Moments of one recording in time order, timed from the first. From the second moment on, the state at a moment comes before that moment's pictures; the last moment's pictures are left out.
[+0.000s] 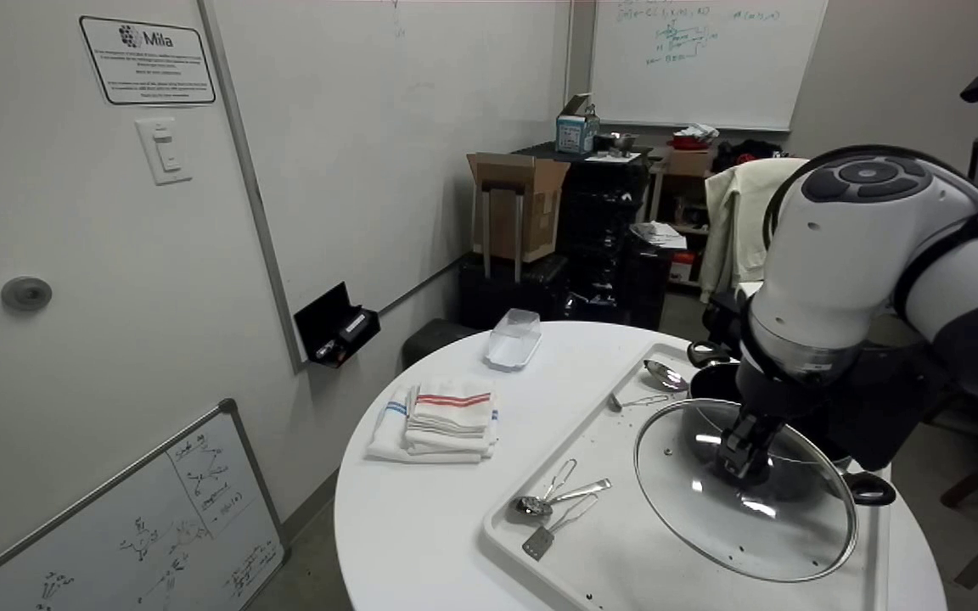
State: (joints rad) arm 0.53 0.43 -0.22 -2.38 -0.41 2.78 0.87
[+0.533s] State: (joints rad) arm 0.46 0.48 -0.10 -2.36 -0.37 2.78 0.81
